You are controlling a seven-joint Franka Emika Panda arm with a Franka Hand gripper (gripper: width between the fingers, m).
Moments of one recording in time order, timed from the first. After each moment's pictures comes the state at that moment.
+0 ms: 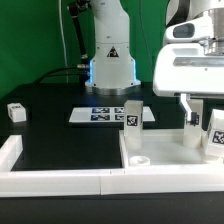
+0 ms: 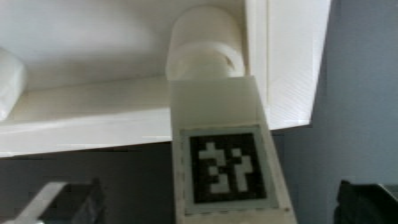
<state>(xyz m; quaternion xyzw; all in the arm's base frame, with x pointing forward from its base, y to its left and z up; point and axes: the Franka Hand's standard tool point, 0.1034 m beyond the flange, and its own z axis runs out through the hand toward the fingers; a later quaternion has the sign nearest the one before) 0.625 0.127 0.084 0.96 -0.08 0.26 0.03</state>
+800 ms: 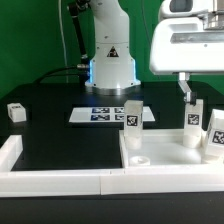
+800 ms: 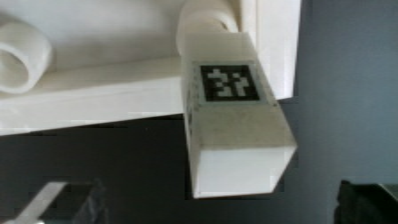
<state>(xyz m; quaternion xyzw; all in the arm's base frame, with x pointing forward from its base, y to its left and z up) 0.631 0.116 0.118 0.99 -0.07 0.13 0.01</state>
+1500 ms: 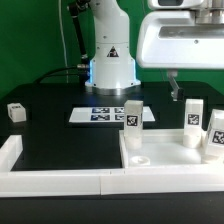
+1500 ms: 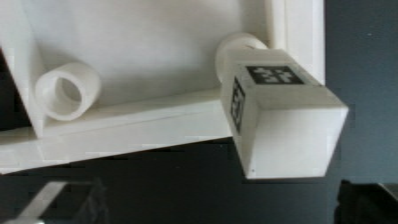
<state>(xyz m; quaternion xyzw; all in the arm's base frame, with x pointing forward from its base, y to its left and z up) 0.643 0.104 0.125 1.00 -0.09 0.04 0.00</state>
